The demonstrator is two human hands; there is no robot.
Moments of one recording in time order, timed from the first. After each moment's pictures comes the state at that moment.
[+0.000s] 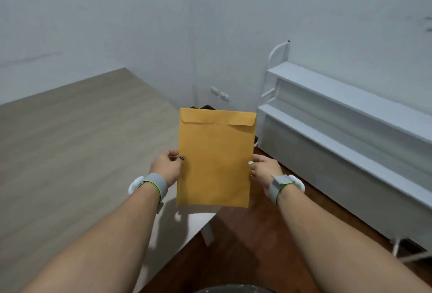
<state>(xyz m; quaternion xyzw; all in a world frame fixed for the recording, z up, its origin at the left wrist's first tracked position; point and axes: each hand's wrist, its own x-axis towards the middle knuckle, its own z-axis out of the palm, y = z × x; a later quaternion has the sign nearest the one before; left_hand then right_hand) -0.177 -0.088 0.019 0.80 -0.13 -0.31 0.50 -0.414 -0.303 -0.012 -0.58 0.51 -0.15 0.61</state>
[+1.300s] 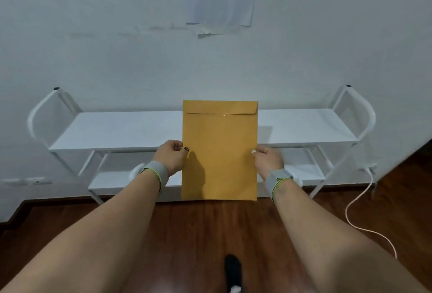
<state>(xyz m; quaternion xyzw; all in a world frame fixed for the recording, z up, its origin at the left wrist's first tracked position) -0.417 -0.745 0.065 0.66 -0.50 -0.47 0.31 -0.684 -0.693 0.064 -0.36 0.77 -0.39 0.36</state>
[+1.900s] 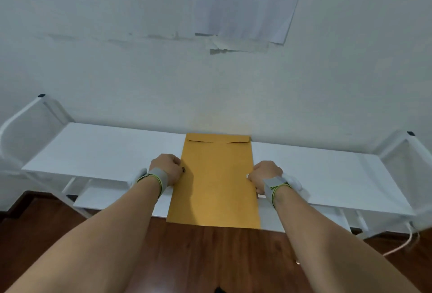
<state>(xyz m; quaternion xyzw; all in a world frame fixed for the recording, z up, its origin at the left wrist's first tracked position) -0.433 -0.895 0.039 0.78 -0.52 -0.33 0.14 -0.718 -0.894 0.028 -0.51 0.80 -0.06 0.32</state>
